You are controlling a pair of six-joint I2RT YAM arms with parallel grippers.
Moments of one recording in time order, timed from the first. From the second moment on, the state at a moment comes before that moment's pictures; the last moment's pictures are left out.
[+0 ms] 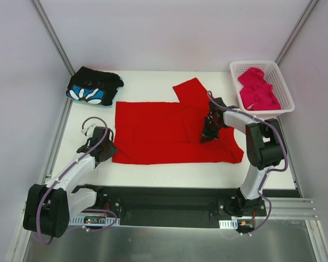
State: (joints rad) left arm -0.19 1.05 0.46 -0.41 -0.22 -0.80; right arm 0.30 1.84 1.15 -0.64 -0.22 0.50
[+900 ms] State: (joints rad) left arm -0.17 1.02 0.39 -0.33 -0.14 -0.85; right arm 0.30 1.84 1.15 -0.64 -0.22 0.50
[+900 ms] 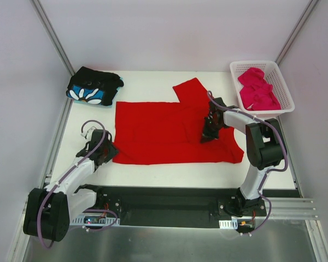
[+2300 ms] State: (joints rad) left arm -0.17 0.94 0.43 -0.44 -0.17 -0.87; right arm 0.30 1.84 1.15 -0.65 -0.22 0.50
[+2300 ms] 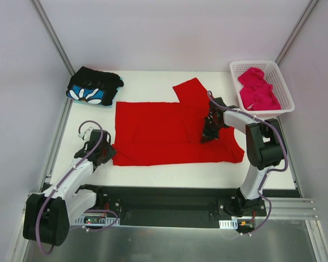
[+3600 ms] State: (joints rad) left arm -0.17 0.76 0.40 -0.71 0.04 -0.91; right arm 0.30 1.84 1.16 -0.66 -0.21 0.49
